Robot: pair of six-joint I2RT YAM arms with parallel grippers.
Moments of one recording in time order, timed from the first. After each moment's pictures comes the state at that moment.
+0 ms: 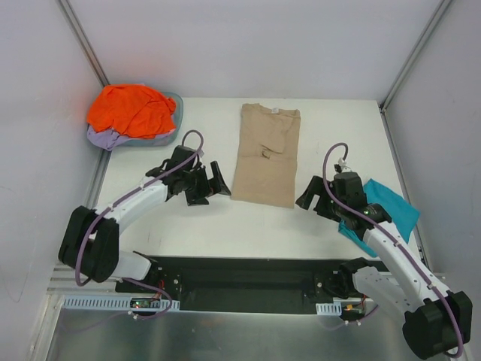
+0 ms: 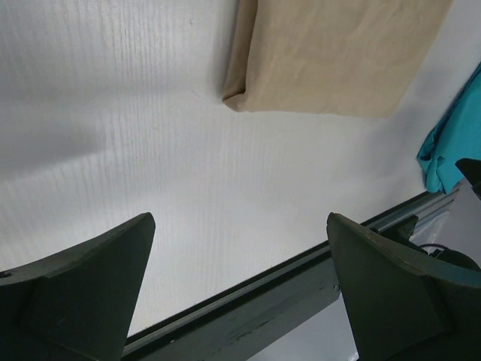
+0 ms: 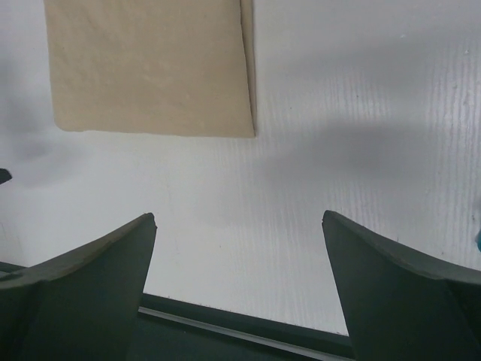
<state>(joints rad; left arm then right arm) -0.43 1.33 0.83 -0.42 0.36 -0.74 0.35 0.86 0.61 -0.55 -0.06 0.64</state>
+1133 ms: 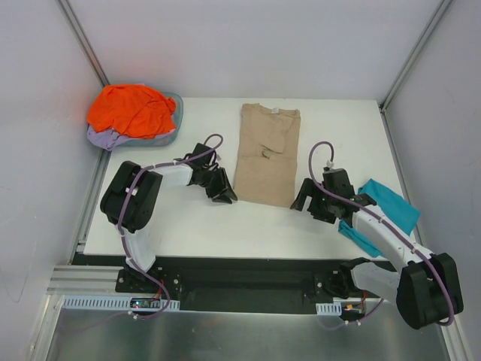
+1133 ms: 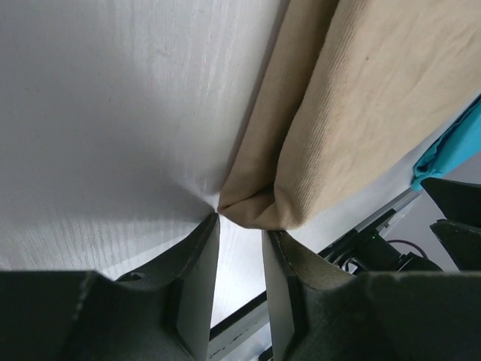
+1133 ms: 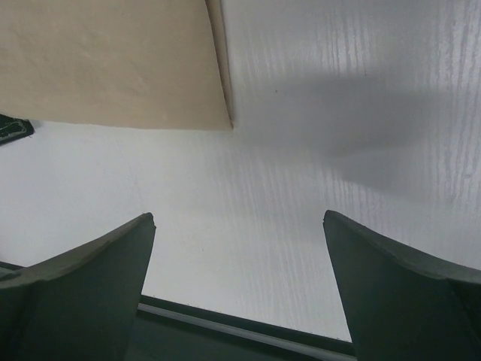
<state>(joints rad) -0.43 1.83 0.99 -0.26 0.55 -0.81 0.35 1.08 0.61 -0.50 -0.12 0.65</state>
